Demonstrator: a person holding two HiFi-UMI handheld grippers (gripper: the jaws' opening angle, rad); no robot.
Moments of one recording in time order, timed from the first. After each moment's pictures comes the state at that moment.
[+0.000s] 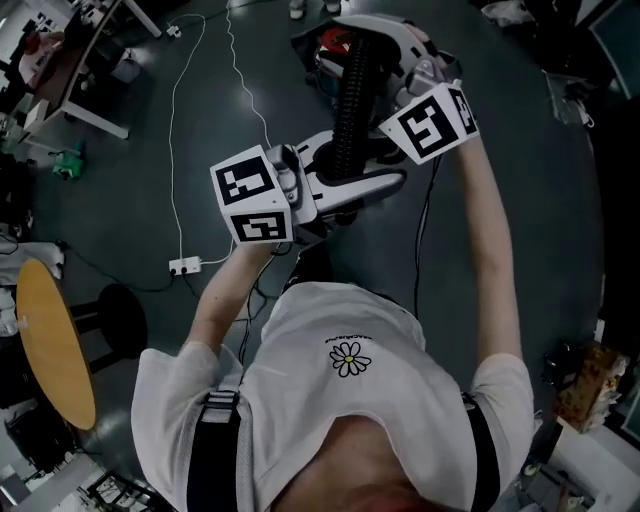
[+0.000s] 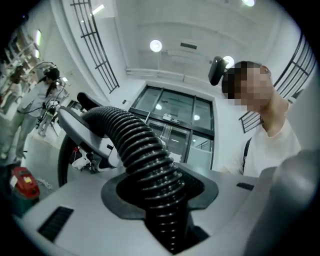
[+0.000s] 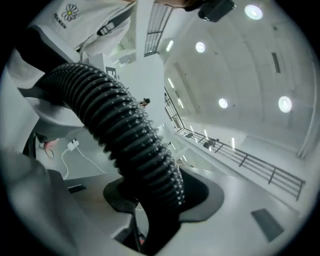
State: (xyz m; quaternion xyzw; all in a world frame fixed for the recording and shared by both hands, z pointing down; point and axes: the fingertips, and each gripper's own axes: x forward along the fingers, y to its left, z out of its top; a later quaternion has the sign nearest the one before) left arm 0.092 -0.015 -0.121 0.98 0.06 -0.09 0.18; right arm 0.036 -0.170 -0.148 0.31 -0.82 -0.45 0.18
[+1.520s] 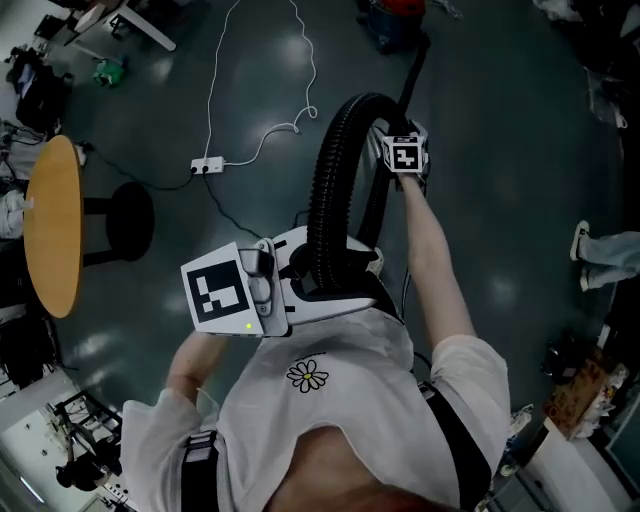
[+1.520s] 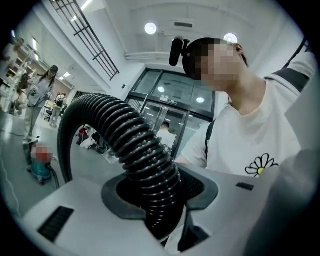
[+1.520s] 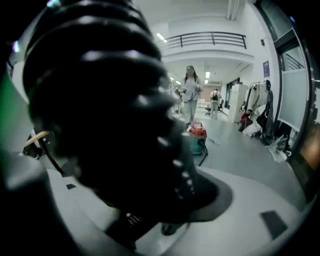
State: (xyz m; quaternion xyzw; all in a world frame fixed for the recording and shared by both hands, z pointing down) left arm 0.010 0.432 -0.087 0.98 0.02 0.03 0.17; right arm 0.082 0.101 0.320 0.56 -0.76 0.20 0.26
